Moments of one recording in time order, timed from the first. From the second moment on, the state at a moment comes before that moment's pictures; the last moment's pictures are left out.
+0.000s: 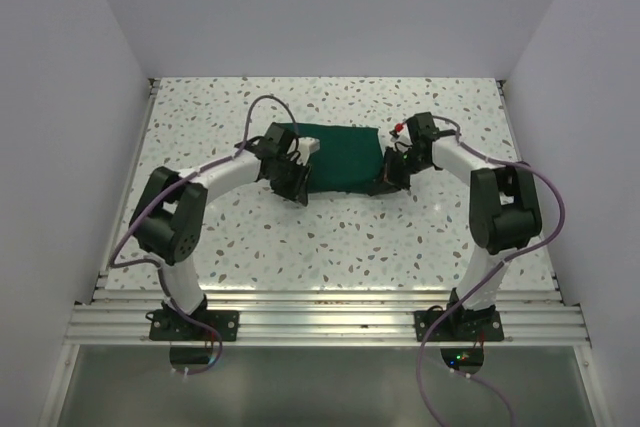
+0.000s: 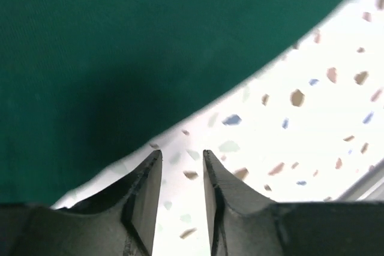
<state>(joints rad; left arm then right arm) -0.49 1.85 1.22 -0.49 0.34 -0.10 0.20 1.86 1.24 -0.63 -0.61 0.47</state>
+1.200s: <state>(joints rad) -0.27 0.90 0.70 -0.33 0.31 -0.47 0.18 1.35 0.87 -0.62 -0.43 0.46</state>
